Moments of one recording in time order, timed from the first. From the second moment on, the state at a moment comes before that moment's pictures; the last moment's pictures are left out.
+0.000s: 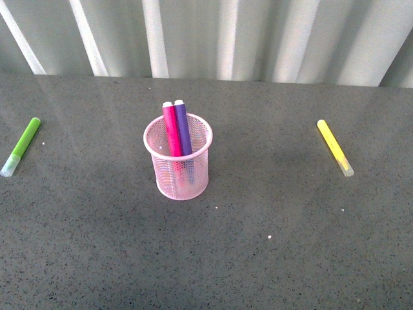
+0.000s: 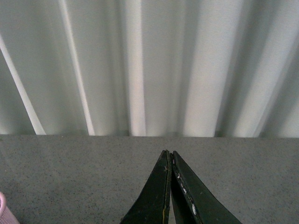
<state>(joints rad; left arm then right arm) 0.00 0.00 0.02 0.00 0.00 0.00 0.24 1.18 0.19 0.98 0.22 0.00</state>
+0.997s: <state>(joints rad) 0.00 0.00 0.02 0.00 0.00 0.00 0.00 0.41 0.02 0.41 0.00 0.00</state>
